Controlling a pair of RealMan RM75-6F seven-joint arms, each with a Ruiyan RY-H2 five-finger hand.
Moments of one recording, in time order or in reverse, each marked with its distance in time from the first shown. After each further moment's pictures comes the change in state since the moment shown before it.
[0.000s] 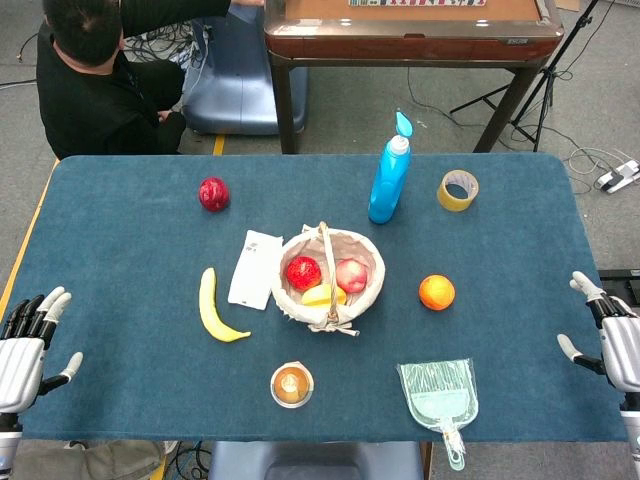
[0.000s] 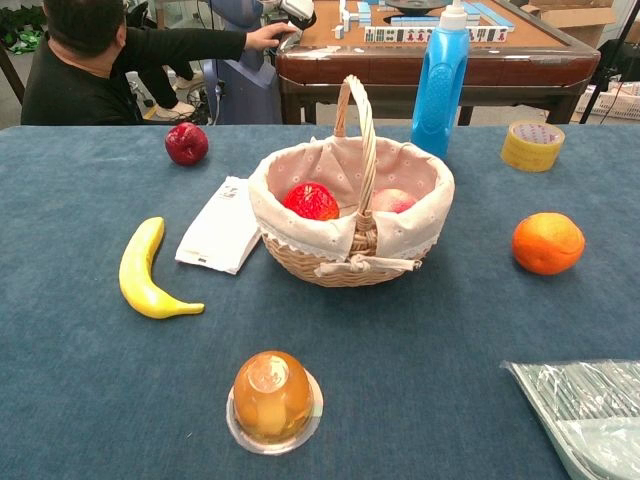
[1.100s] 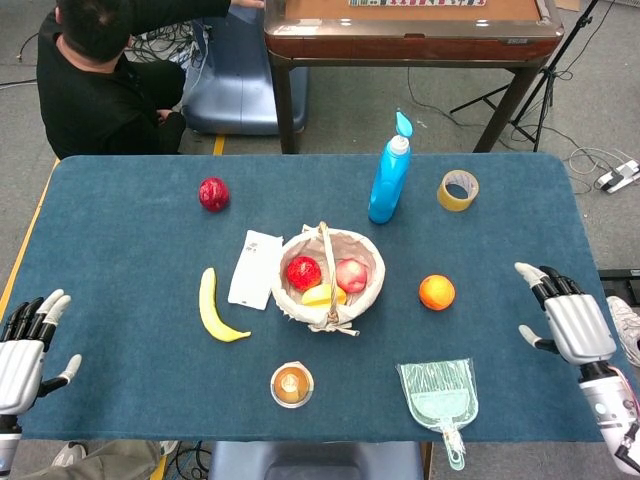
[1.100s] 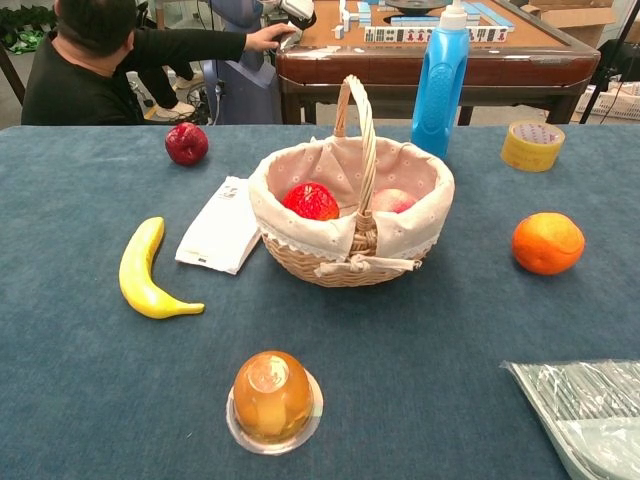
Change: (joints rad) left arm 0.004 -0.005 0.006 0.014 -0.001 -0.004 -0.004; right arm 0.154 -0.003 0.009 -0.025 -0.017 -0.219 -0.134
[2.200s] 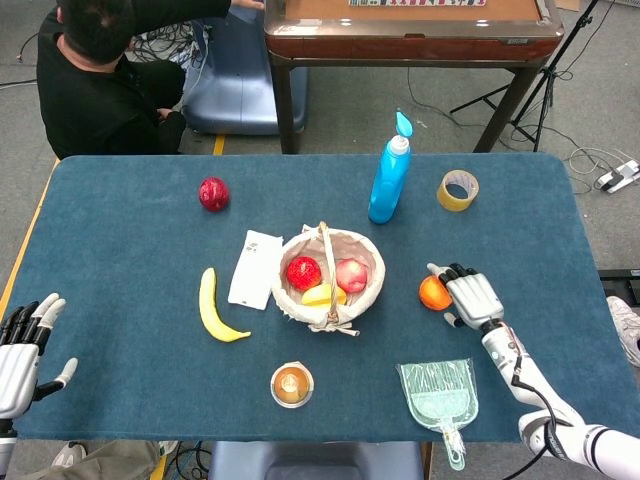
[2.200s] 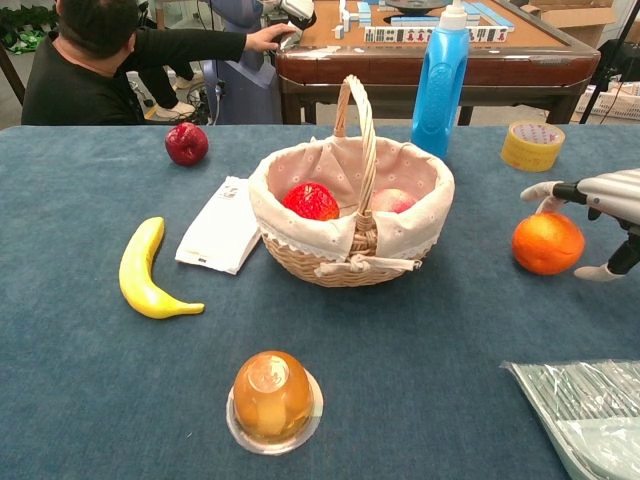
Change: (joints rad) left arm 0.016 0.003 0.006 0.016 -0.003 0.010 -0.027; right arm 0.300 -0.371 0.024 0.300 0.209 -0.369 -0.218
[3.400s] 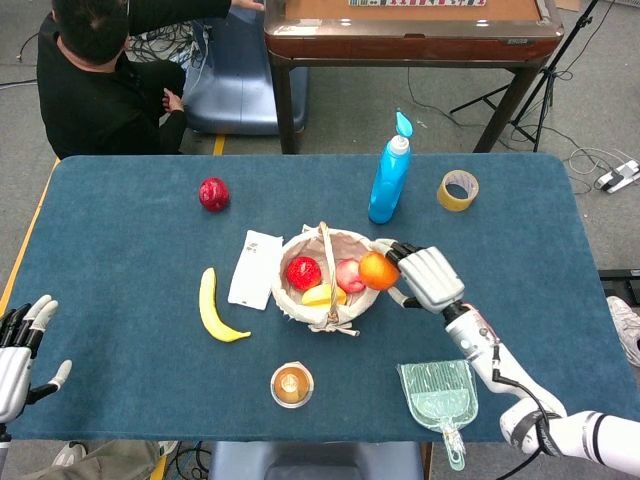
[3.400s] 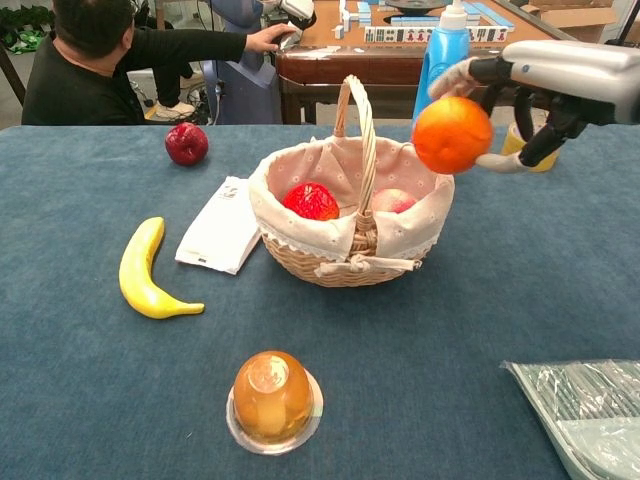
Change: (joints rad) left arm 0.018 0.007 0.001 0.001 0.001 0.021 -0.017; right arm 0.122 0.131 0.102 -0.381 -0.033 0.085 0.005
